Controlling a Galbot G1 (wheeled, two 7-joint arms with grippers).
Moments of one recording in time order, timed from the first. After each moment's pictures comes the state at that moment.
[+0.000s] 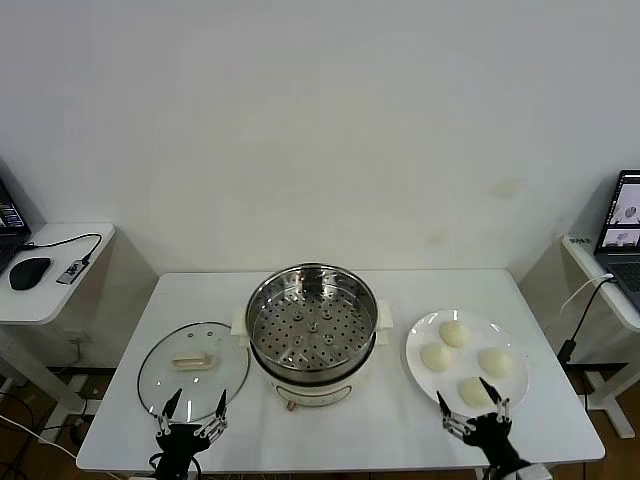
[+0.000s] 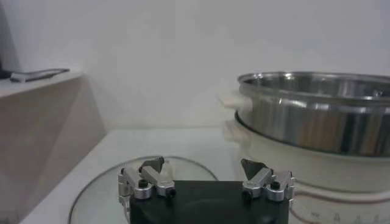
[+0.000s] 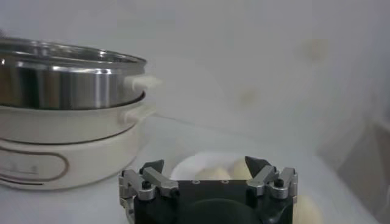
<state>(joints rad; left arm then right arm) 1.77 -1.27 -0.54 -2.09 -0.23 0.01 -0.12 -1.65 1.10 0.73 1.99 -0.06 0.01 -0.19</state>
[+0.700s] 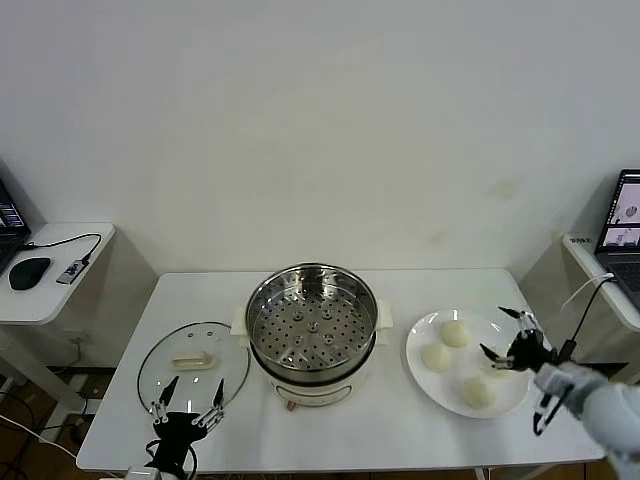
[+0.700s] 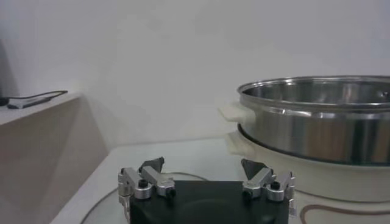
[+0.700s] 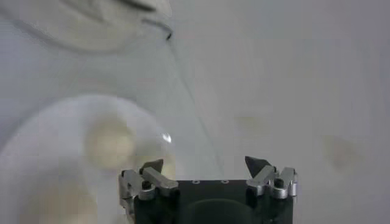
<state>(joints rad) 1.75 -1.26 -0.54 -2.08 -0.17 0.01 -0.14 -1.16 0.59 0.54 1.77 -0.29 -0.14 -0.69</state>
